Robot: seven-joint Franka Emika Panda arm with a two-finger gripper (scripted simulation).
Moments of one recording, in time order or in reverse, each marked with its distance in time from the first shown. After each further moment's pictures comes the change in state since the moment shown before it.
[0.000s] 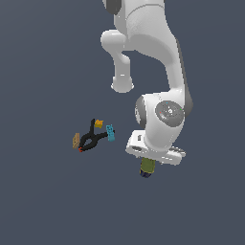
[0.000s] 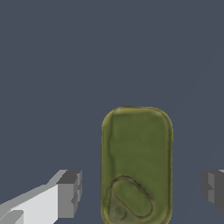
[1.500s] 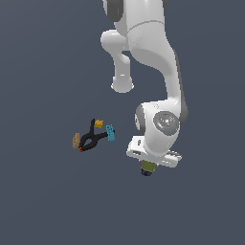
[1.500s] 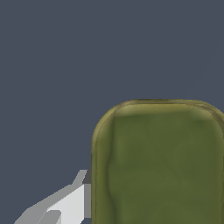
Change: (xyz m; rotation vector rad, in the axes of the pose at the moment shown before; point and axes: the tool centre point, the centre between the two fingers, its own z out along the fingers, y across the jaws) arm -0.005 -0.002 0.039 -0.003 -0.006 0.003
